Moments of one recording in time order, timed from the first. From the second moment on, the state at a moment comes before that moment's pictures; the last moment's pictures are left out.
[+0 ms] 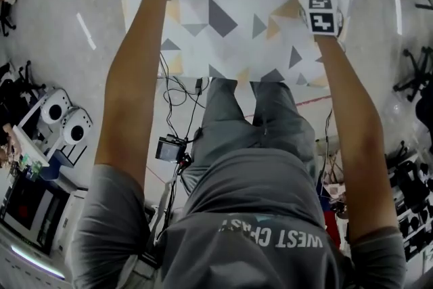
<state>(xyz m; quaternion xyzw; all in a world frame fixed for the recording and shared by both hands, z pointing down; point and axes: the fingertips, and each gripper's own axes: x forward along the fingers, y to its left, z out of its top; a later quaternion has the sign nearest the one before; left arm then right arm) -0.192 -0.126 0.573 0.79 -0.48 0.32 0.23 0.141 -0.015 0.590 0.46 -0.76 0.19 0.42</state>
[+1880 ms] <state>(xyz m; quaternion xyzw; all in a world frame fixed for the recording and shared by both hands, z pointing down) -0.163 0.250 0.019 0.92 -0.39 0.07 -0.07 -0.037 0.244 -0.007 0.44 -0.90 -0.03 0.05</state>
